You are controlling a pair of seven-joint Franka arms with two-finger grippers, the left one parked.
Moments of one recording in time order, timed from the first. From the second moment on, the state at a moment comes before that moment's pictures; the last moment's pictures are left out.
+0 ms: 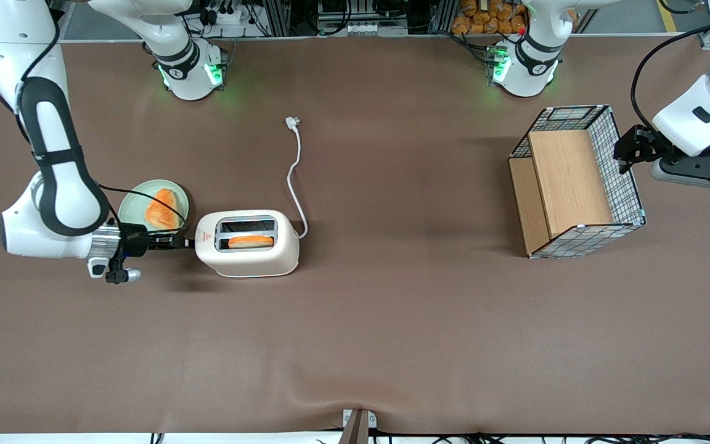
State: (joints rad) arm 0.01 0.48 -0.09 -1.82 0.76 1.90 -0.43
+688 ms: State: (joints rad) arm 0.03 0.41 -0.11 -1.41 0.42 1.48 -0.16
